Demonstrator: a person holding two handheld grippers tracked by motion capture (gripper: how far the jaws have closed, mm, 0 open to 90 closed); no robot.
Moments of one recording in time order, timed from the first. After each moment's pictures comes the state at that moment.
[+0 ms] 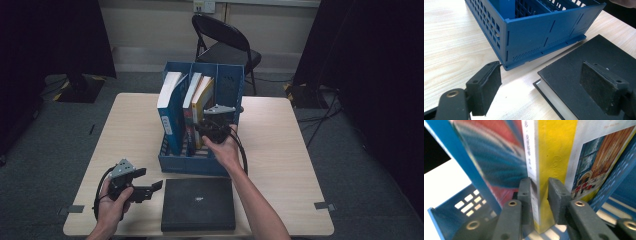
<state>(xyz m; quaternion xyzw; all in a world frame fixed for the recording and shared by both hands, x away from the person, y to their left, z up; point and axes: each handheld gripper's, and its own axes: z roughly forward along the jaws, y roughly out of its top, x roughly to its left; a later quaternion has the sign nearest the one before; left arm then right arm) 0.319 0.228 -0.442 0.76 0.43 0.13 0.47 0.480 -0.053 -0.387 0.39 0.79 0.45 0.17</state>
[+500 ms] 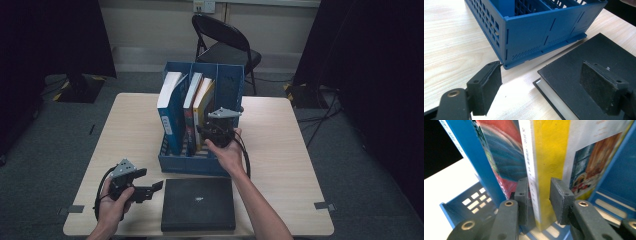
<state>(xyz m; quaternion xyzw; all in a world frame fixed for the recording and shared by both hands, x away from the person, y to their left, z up) 0.320 0.227 -0.443 0.76 0.43 0.13 0.47 0.462 -0.063 -0.383 0.39 0.77 0.47 0.19</state>
